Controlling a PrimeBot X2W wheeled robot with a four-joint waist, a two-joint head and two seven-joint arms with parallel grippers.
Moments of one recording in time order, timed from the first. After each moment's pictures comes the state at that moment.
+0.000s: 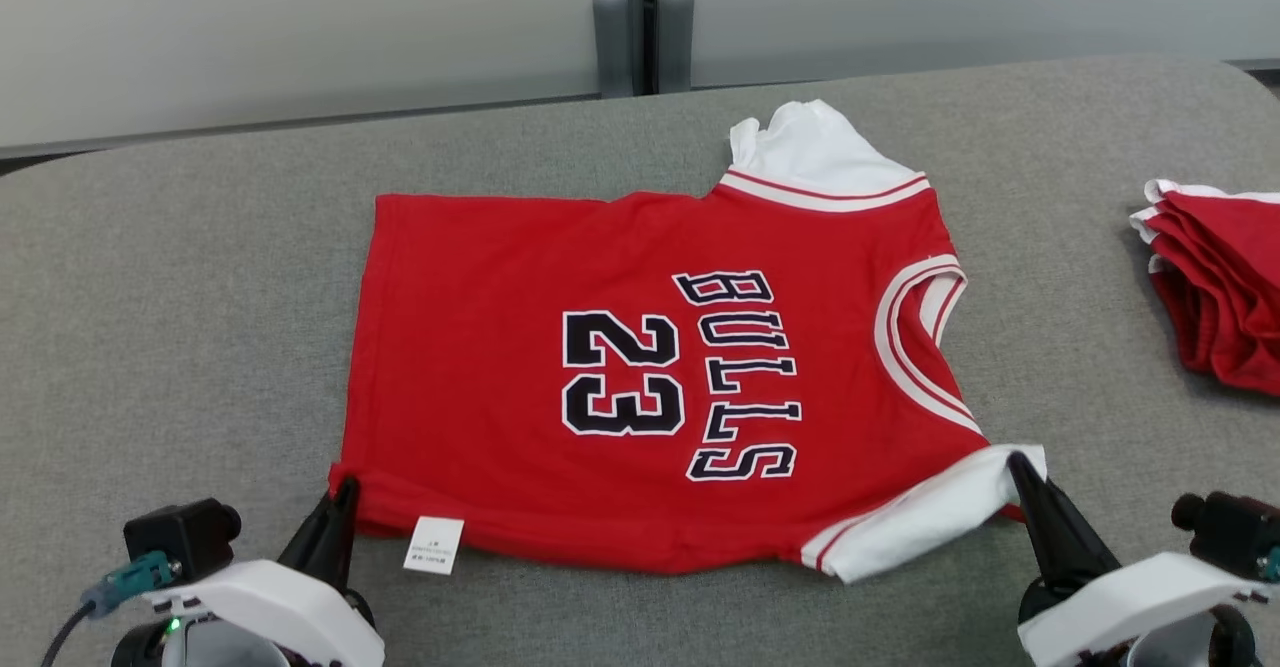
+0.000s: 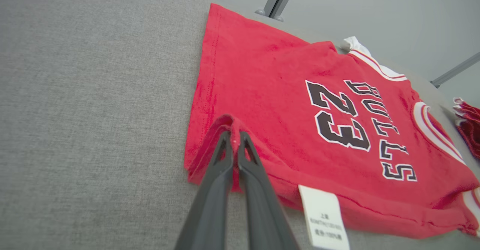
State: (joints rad) left arm 0.08 0.12 -0.03 -0.02 -0.51 0.01 0.26; right arm 0.08 -0.09 0.05 0.03 0.61 0.13 0.17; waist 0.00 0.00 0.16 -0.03
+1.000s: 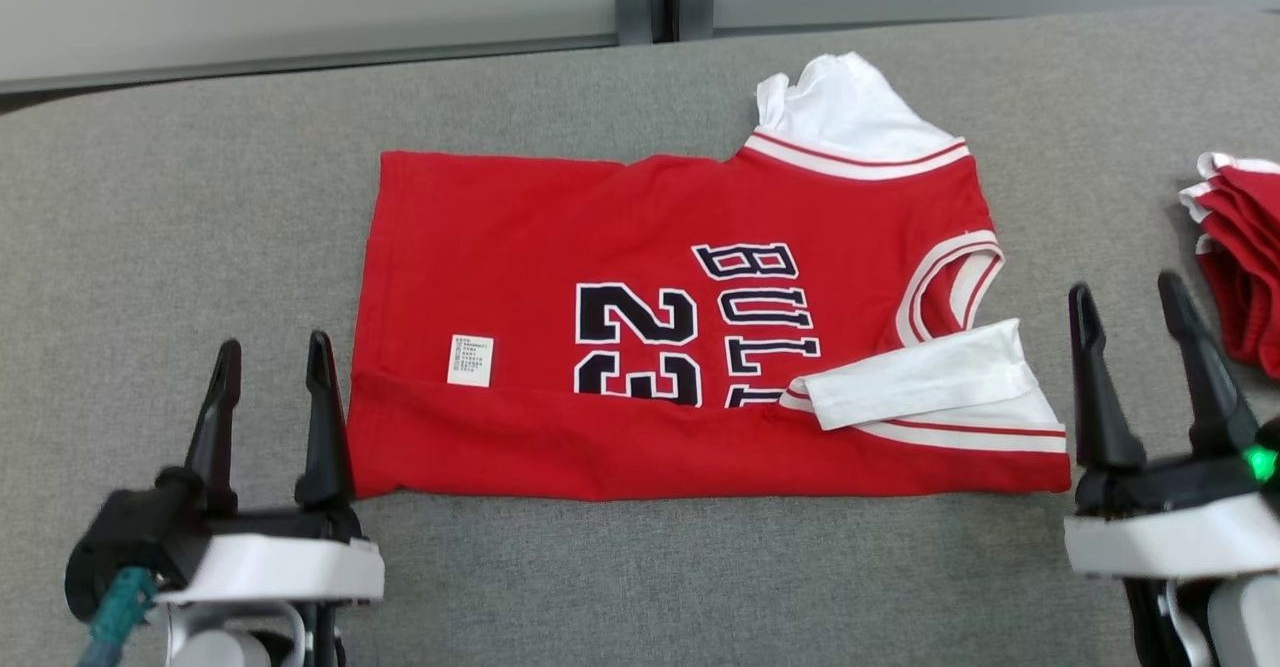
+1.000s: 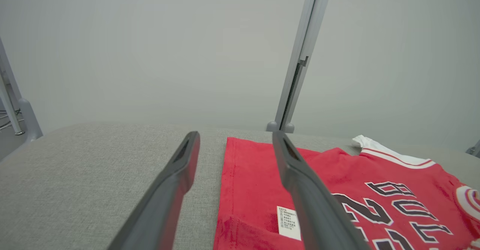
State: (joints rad) left arm -0.07 0.10 -0.04 0.02 -0.32 0.05 -0.23; right arm -0.13 -0.22 0.08 0.02 0.29 0.13 -0.24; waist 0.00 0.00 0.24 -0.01
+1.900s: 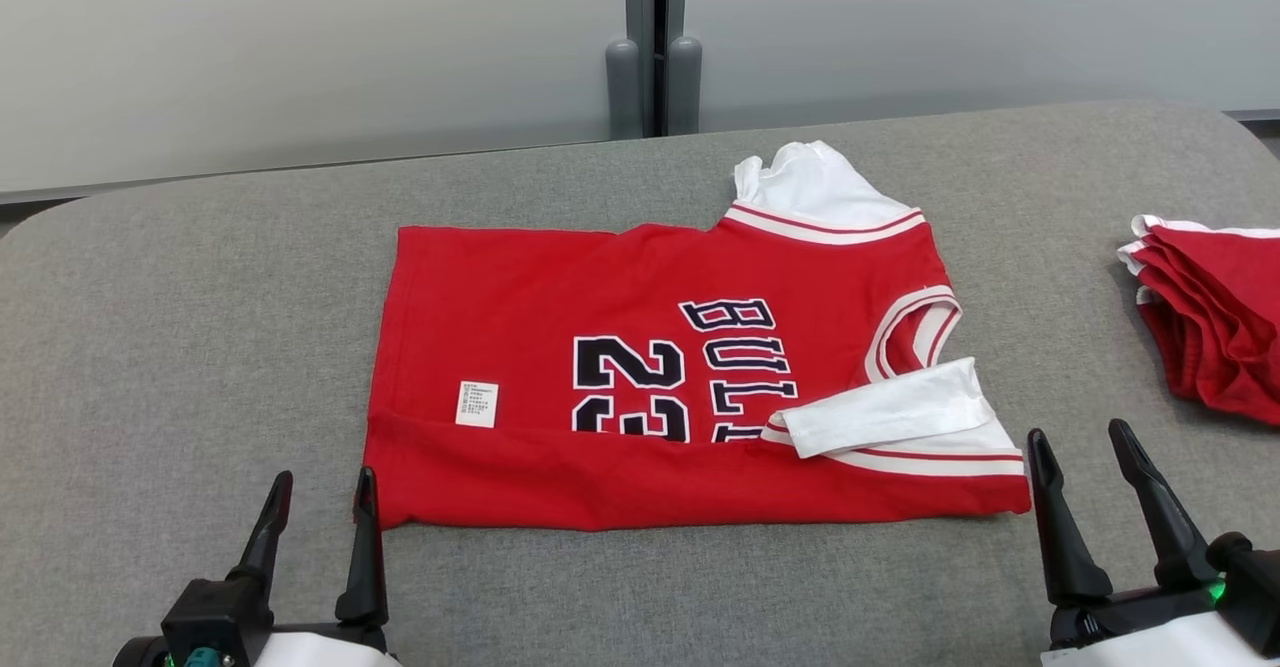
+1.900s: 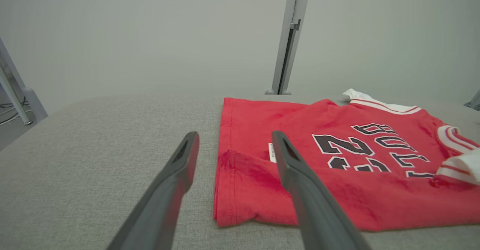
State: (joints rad) left arm 0.08 0.12 -0.10 0.11 -0.26 0.07 -0.24; right arm 0.11 -0.16 0.08 -0.07 0.27 0.13 -0.14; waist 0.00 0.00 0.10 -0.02
